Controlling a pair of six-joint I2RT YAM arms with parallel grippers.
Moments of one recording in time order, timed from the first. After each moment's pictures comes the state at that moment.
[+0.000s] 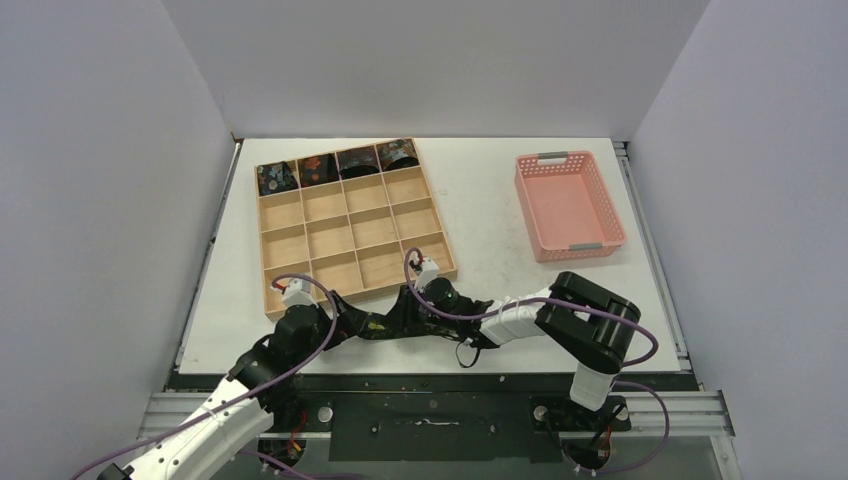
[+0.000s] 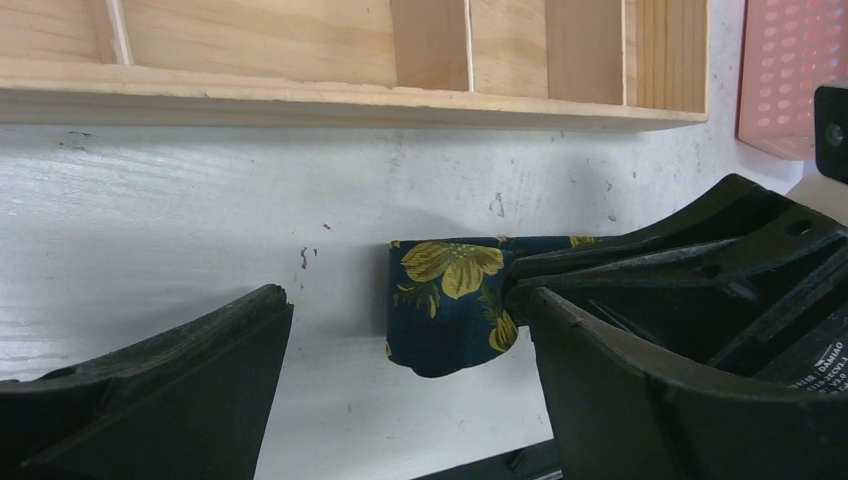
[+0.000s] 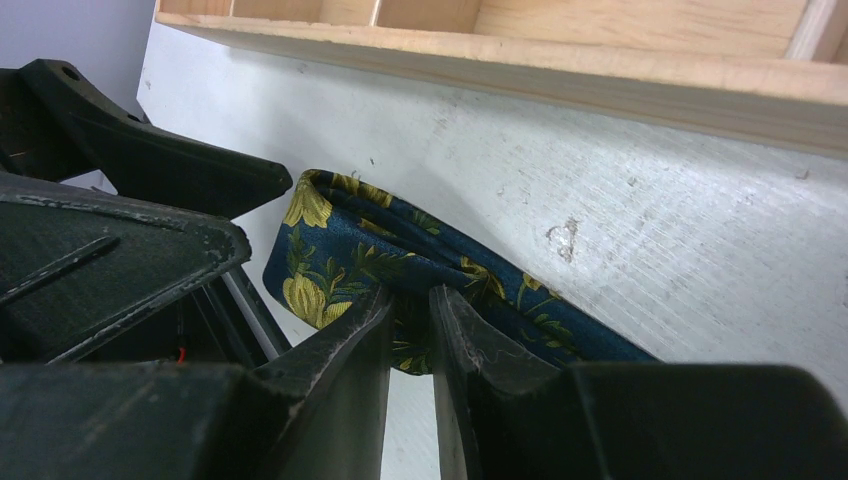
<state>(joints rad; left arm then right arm) -0.62 0.42 0.18 -0.35 -0.20 -0.97 1.03 1.77 0.69 0.58 -0.10 0.80</state>
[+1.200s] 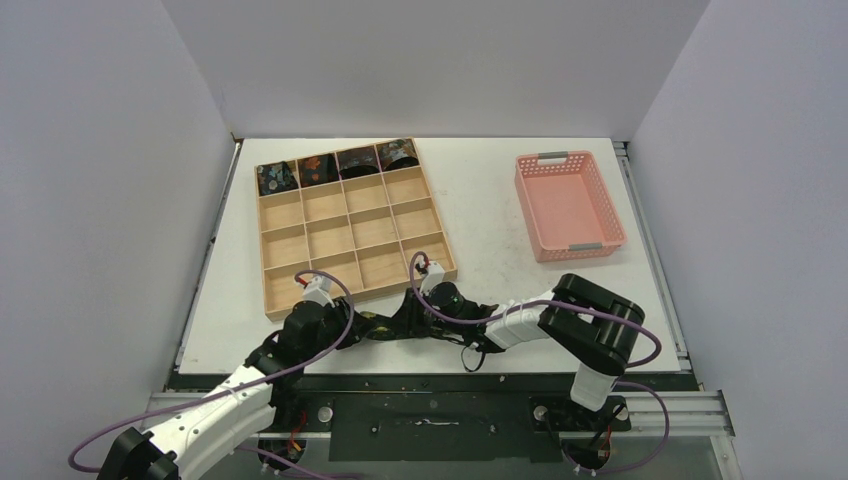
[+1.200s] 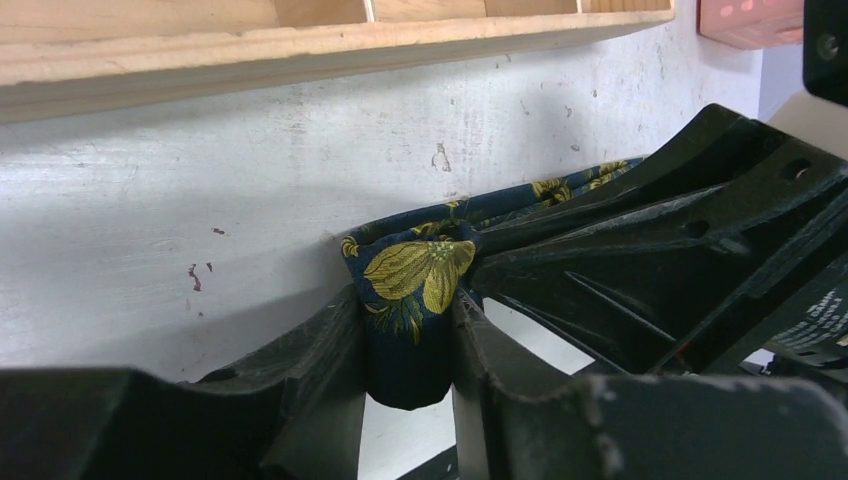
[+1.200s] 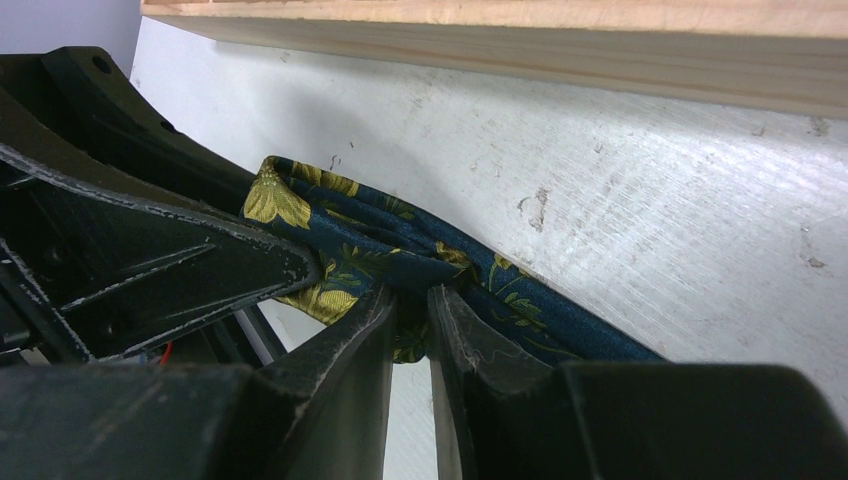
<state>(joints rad) -0.59 0.66 0.09 0.01 0.04 -0.91 1.03 1.75 0.62 0.64 -0.08 0.80</state>
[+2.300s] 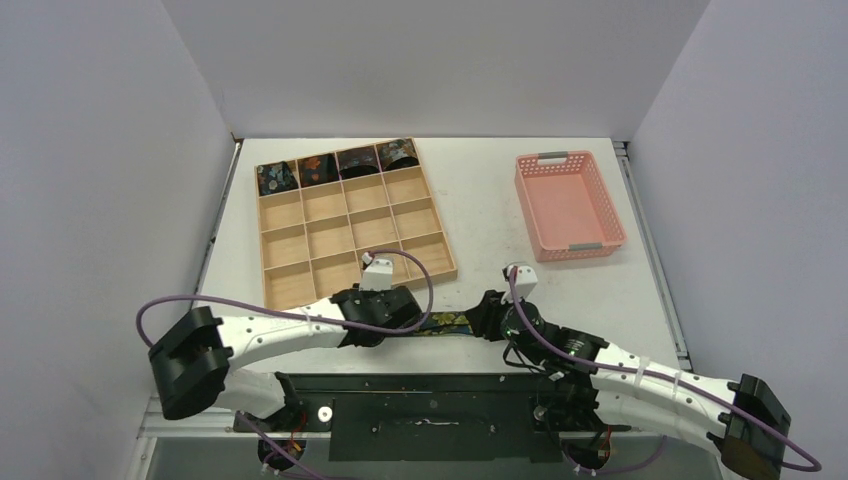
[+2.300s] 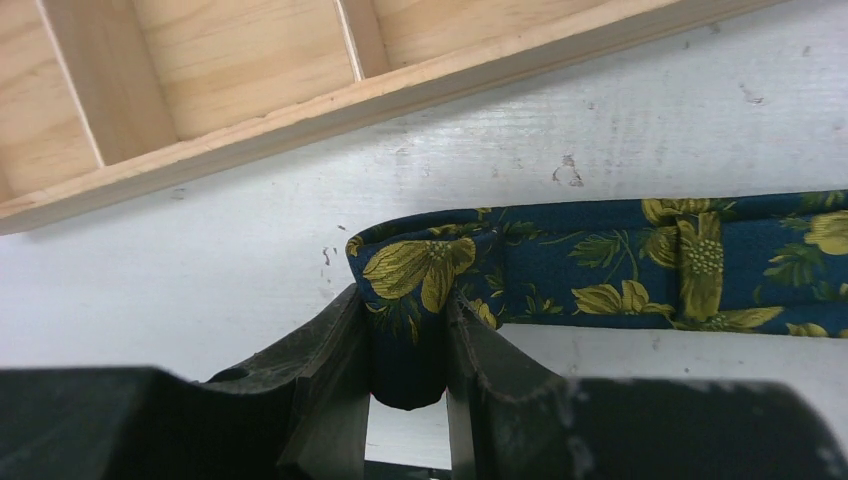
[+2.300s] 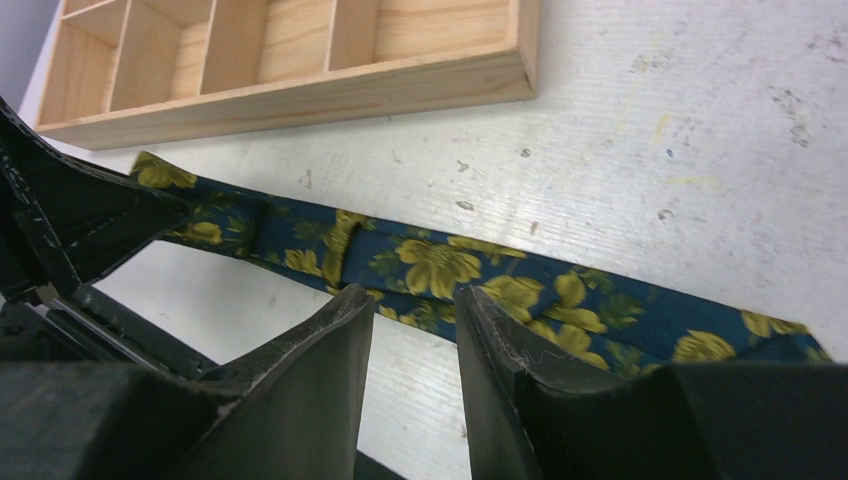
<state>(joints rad) -1.05 1.28 0.74 -0.67 -0.65 -0.88 1.01 0.81 0.35 -0.06 0.37 0.69</state>
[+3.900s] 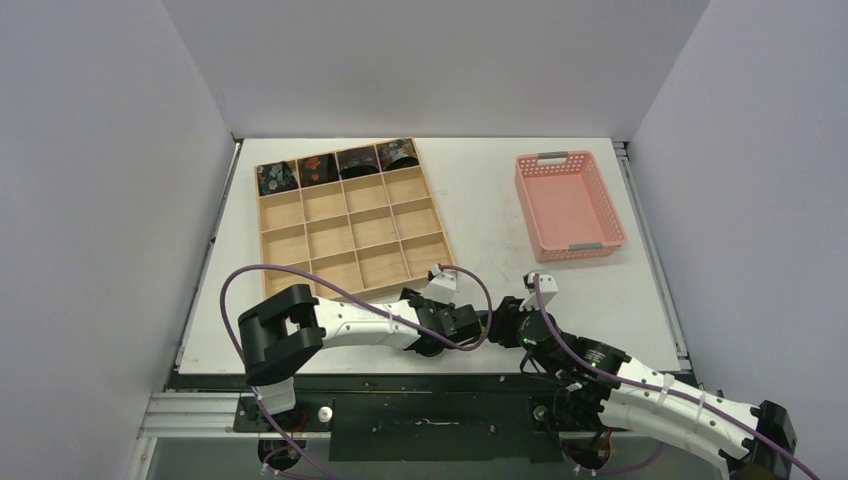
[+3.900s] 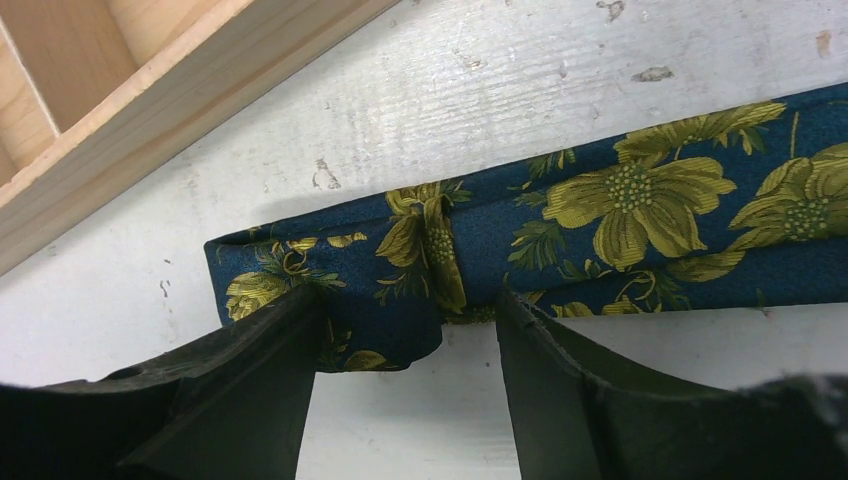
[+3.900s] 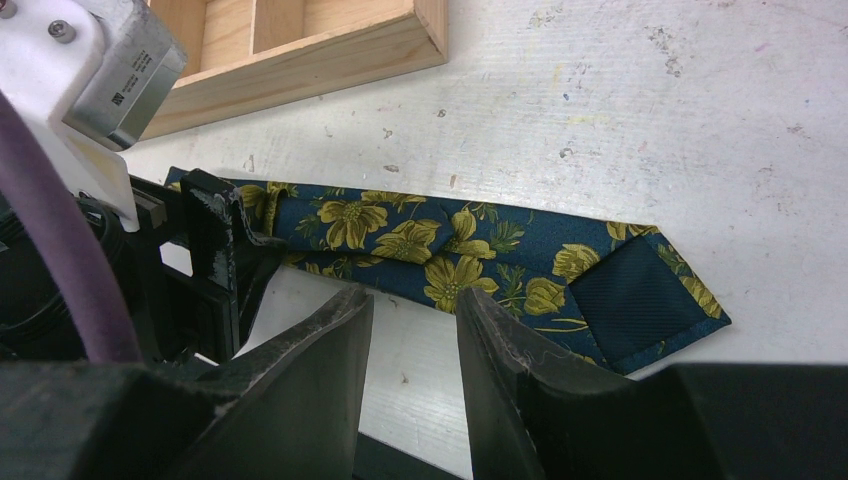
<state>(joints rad) -1.27 1.78 1.12 -0.77 -0.73 -0.91 1.01 0.58 0.30 -0.26 0.43 0.75</state>
